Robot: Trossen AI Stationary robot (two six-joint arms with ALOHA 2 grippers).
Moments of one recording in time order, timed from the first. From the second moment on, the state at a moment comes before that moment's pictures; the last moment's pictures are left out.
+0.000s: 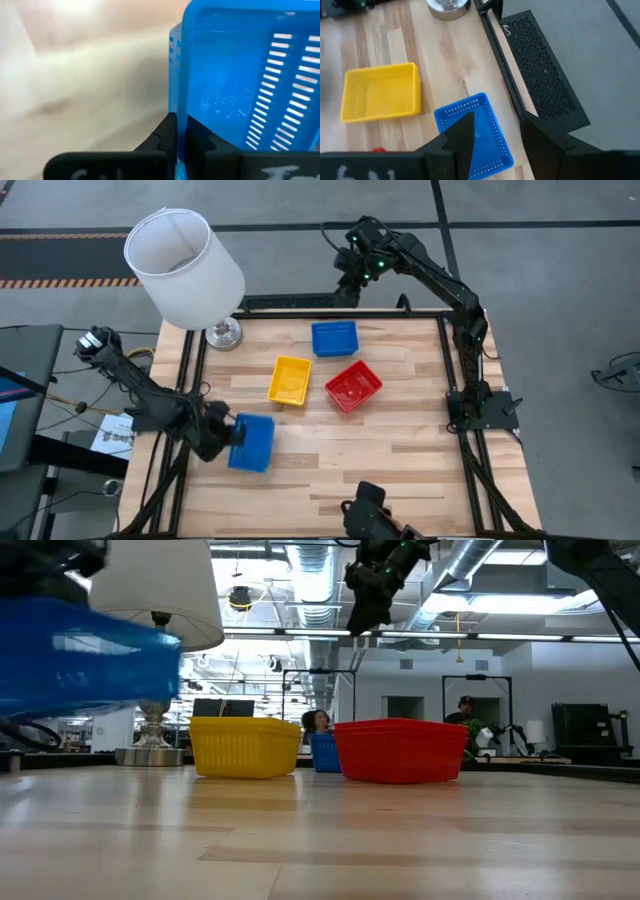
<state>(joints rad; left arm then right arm) -0.69 1.03 0.63 -0.76 -0.32 -2.02 -0.66 2.03 2.33 -1.19 -0.24 -0.28</state>
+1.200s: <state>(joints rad) 0.23 1.10 1.02 -0.65 -0.78 -1.11 -0.49 2.03 2.33 -0.76 -0.21 -0.08</state>
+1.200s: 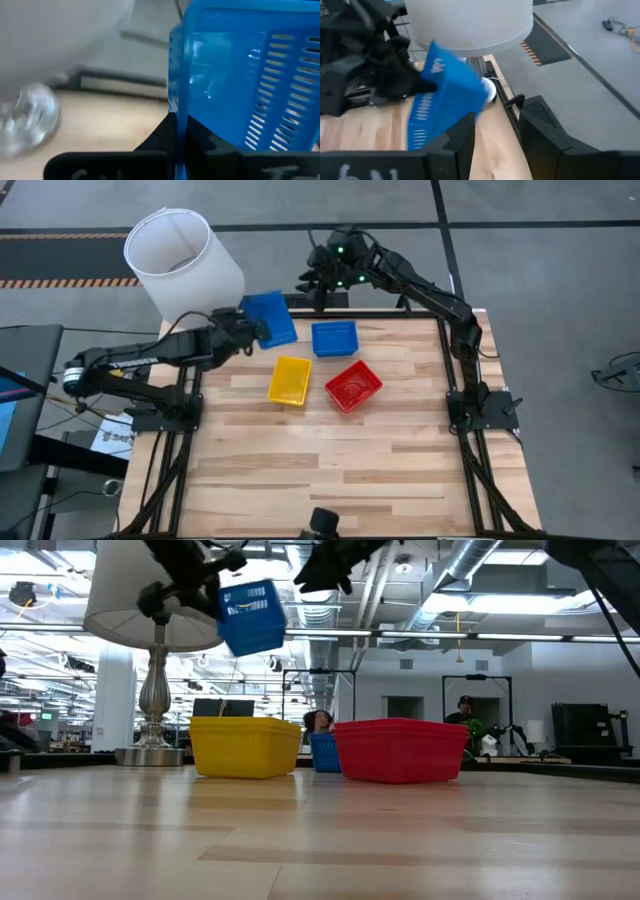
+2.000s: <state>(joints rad) 0.33 1.25 1.10 -0.38 -0.82 -0.85 -0.41 1.96 2.33 -0.84 0.07 -0.08</state>
